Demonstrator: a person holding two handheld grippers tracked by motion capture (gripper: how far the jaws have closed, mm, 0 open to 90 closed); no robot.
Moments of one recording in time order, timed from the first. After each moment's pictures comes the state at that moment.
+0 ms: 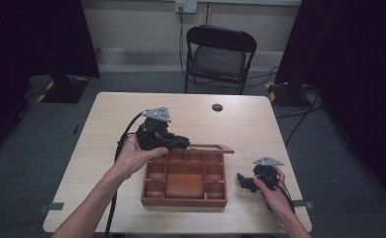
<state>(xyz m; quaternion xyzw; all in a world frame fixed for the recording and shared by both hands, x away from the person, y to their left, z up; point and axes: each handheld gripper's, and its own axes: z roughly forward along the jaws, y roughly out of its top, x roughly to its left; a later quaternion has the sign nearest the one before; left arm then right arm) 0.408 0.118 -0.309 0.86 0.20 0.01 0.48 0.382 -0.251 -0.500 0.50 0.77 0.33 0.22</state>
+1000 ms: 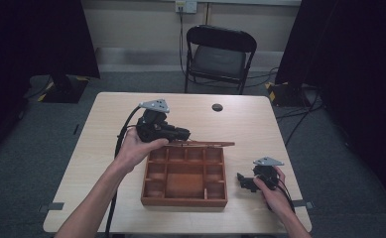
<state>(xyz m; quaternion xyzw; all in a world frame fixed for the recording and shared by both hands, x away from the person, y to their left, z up) 0.424 0.121 -0.304 0.84 0.22 0.01 0.50 0.382 -0.251 -0.500 0.50 0.77 0.33 0.22</state>
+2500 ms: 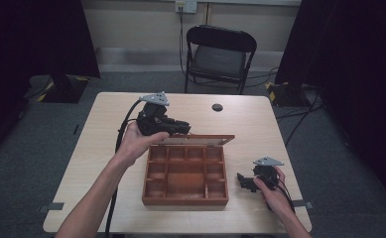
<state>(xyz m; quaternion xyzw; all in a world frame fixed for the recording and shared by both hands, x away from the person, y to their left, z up) 0.438 0.121 -0.299 0.83 0.22 0.01 0.51 0.382 -0.251 -0.500 0.50 0.77 0.33 0.22</state>
